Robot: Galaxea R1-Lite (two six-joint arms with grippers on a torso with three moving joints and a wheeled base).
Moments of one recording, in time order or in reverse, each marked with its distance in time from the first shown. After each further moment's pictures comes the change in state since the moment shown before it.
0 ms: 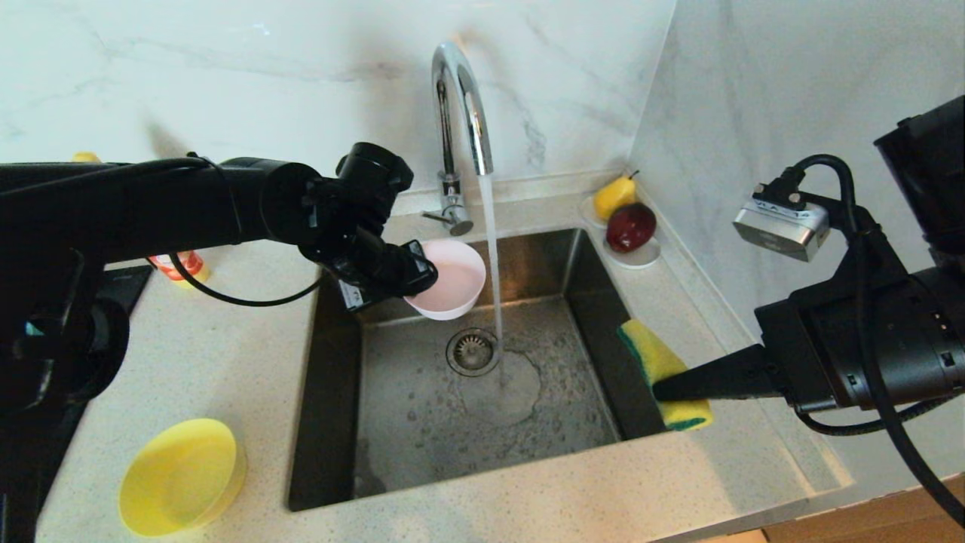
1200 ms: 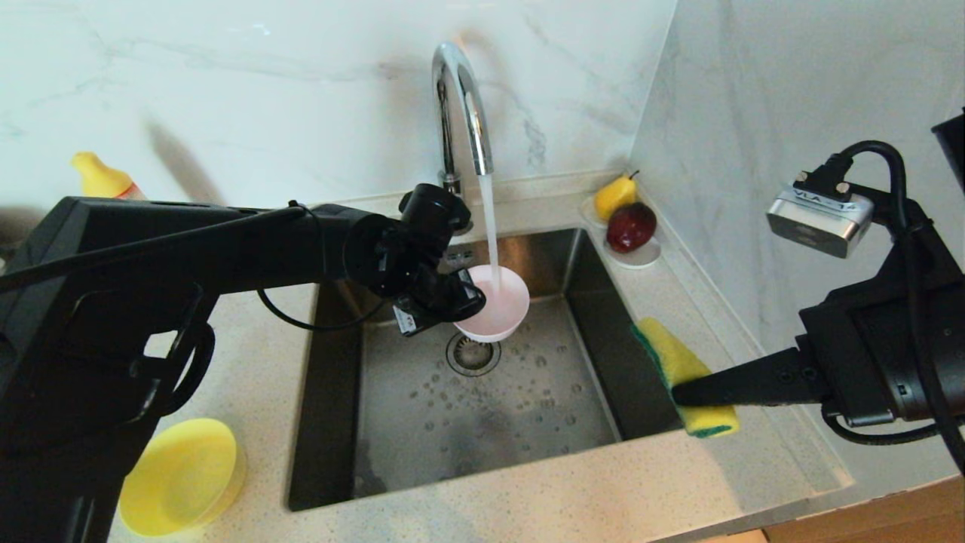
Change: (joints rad) left arm -0.100 0.103 0.010 -0.101 0.000 -0.063; right arm 0.009 -0.057 0.023 -0.001 0.001 0.000
